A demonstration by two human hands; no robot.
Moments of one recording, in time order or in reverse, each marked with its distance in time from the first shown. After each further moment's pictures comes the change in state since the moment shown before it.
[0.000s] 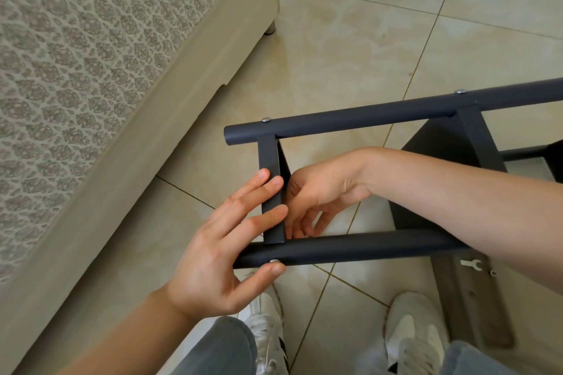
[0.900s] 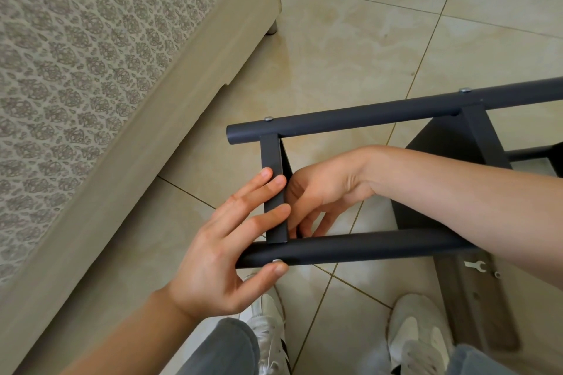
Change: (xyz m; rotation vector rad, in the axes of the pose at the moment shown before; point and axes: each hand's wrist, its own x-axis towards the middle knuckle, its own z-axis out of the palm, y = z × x) left_hand 0.001 -0.001 0.001 0.002 0.006 0.001; right_hand 0.001 0.001 -0.002 -0.017 -0.017 -0.002
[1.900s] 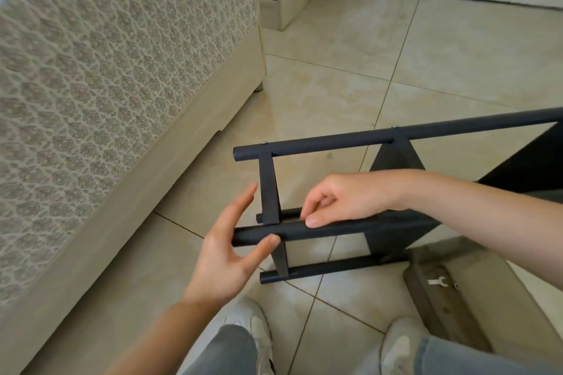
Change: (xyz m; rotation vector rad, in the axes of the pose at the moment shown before) left_hand -0.002 0.023 -0.001 -0.338 0.176 -0.483; right_hand -0.088 -0.004 0.034 -0.469 0.534 -0.010
